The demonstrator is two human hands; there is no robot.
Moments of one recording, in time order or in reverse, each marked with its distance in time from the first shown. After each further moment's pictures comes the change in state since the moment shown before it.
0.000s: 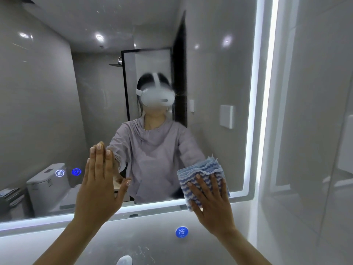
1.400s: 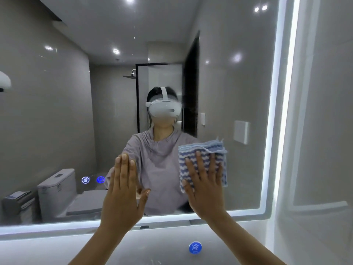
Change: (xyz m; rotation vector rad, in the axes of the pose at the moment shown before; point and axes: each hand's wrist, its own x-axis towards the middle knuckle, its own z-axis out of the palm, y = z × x) left_hand -0.001 0.002 0.002 -0.045 -0.044 -0.042; right_hand 0.104 -0.058 -0.034 -0.005 0.051 0.065
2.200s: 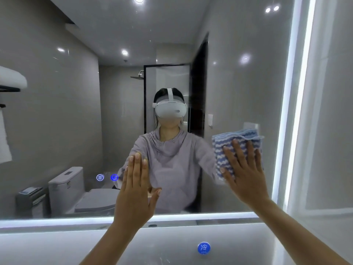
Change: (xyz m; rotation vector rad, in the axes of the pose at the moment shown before) left_hand 0.000 -0.001 -0.002 -0.038 0.010 0.001; right_hand 0.021 0.088 -0.016 -0.173 0.096 -0.145
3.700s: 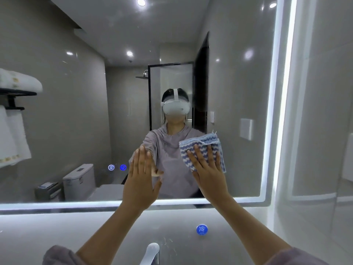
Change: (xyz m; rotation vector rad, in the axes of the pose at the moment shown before) left_hand 0.003 0.018 -0.044 -0.016 -0.225 -0.068; right_hand 0.001 -0.089 -0.021 0.115 -0.164 0.002
